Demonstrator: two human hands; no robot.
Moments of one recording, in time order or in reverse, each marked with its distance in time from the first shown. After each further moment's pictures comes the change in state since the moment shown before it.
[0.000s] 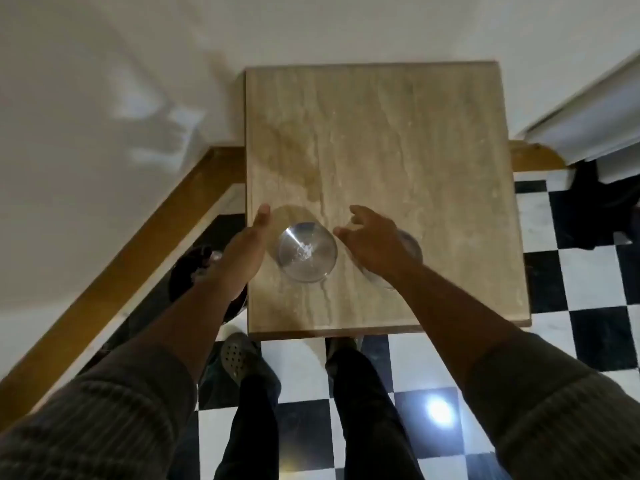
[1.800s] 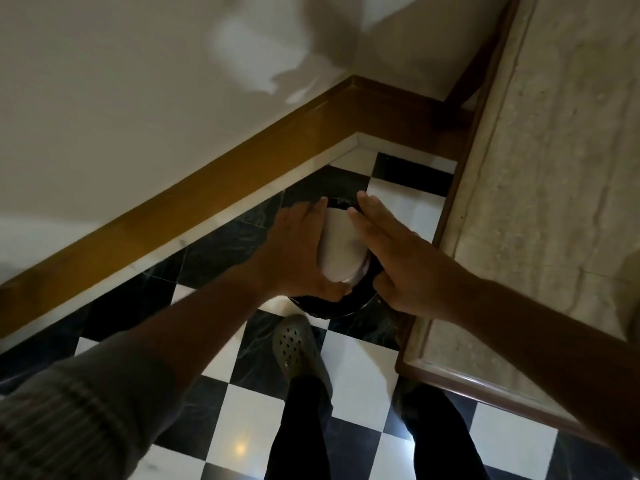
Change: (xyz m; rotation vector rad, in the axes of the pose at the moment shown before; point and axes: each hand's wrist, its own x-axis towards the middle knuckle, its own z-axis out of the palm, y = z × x) left_hand 0.143 -0.219 -0.143 0.654 0.072 0.553; right_hand 0.071 -0.052 0.267 -0.719 -0.445 -0.832
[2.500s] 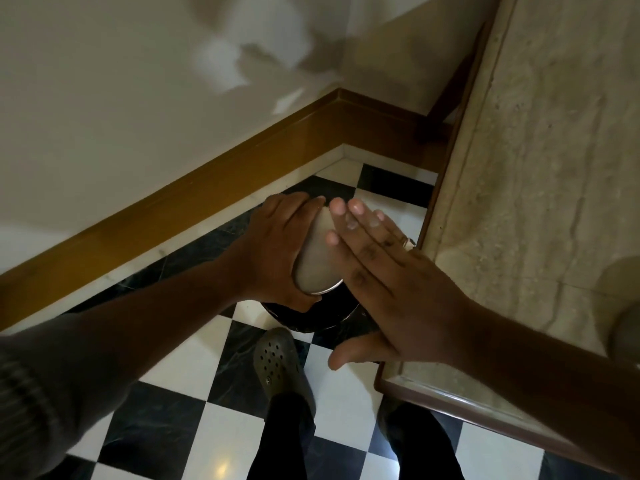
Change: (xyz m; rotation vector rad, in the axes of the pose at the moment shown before) left_hand 0.012 -0.016 0.000 0.237 0.157 0.298; right_hand -0.024 -0.019 -0.015 -0.407 0.422 -0.405
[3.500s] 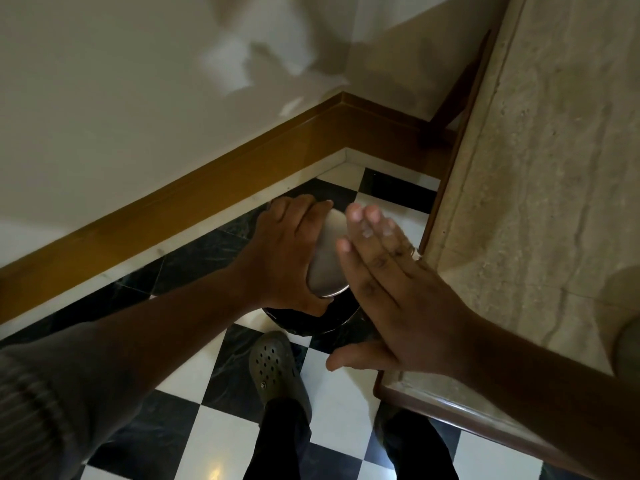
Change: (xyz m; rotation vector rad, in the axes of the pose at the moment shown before) left_hand 0.006 0.019 0.007 0.072 0.003 -0.145; right_hand -0.010 -0.002 0.010 -0.006 0.057 0.019
